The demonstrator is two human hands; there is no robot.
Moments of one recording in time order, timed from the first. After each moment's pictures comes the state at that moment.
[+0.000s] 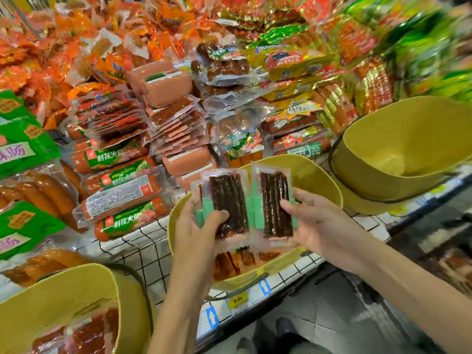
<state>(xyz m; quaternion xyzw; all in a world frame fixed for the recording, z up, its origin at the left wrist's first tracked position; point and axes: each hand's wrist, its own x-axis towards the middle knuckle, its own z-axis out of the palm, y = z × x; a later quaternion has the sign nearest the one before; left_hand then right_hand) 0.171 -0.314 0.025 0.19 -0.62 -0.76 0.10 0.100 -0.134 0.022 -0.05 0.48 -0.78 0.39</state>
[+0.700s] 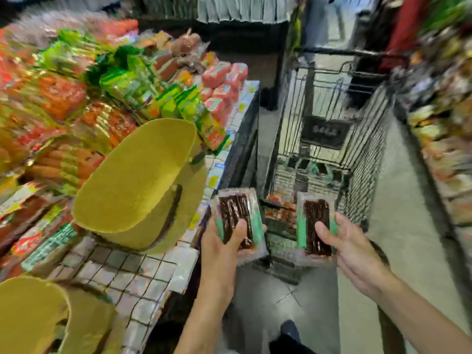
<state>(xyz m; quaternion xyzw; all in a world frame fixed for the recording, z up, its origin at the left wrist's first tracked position) 0.103 0.041 -0.043 -0.03 -0.63 -0.74 -0.24 0.221 0.207 -0.037 0.32 0.51 -0.79 -0.16</state>
